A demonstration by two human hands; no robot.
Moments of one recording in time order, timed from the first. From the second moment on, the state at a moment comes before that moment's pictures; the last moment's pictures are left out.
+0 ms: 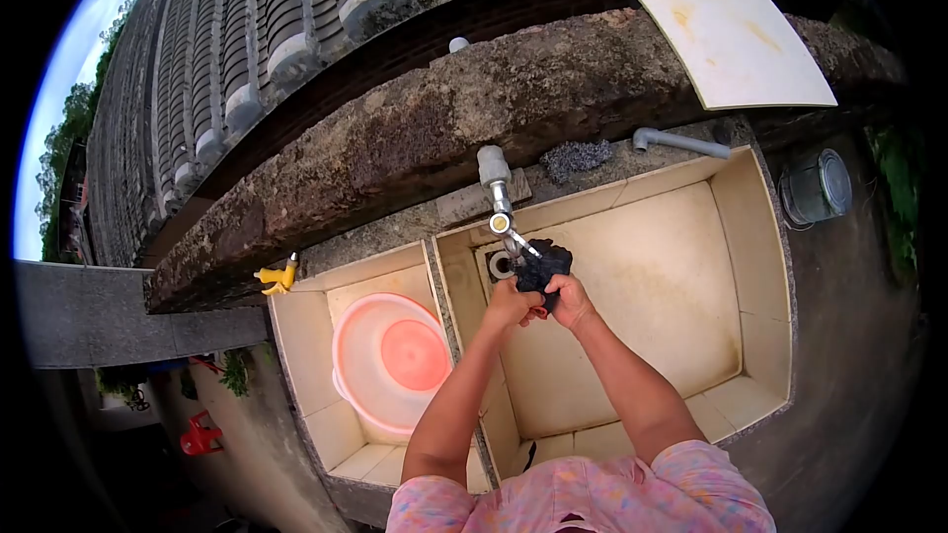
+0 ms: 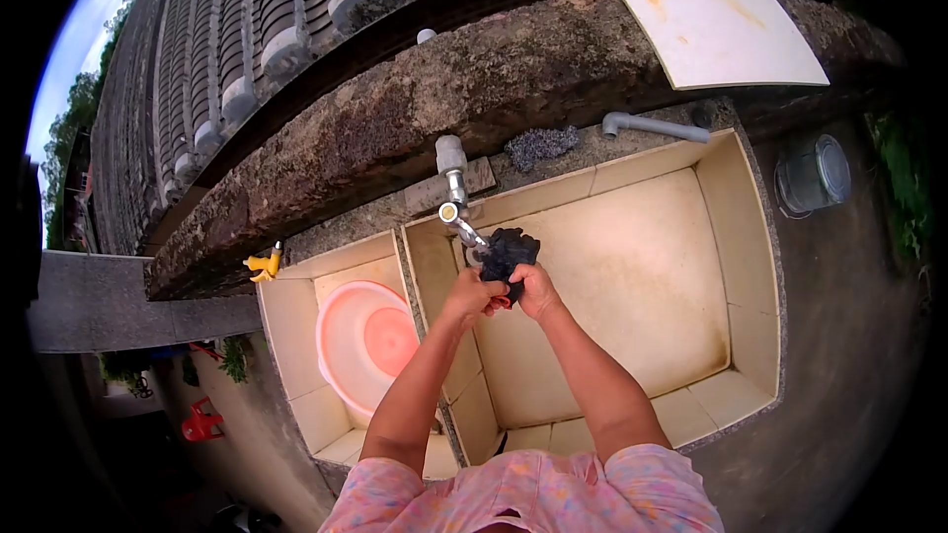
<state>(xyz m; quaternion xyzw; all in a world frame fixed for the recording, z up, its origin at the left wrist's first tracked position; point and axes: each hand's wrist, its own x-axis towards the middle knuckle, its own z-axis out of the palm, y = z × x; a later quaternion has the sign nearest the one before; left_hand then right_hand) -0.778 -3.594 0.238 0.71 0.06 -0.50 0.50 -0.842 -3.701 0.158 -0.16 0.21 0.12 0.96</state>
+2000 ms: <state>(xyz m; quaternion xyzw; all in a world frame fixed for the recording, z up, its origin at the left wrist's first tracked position) -0.737 -3.588 0.136 0.87 -0.19 0.00 0.46 -0.824 -3.708 0.185 -0.05 0.35 0.08 0.93</state>
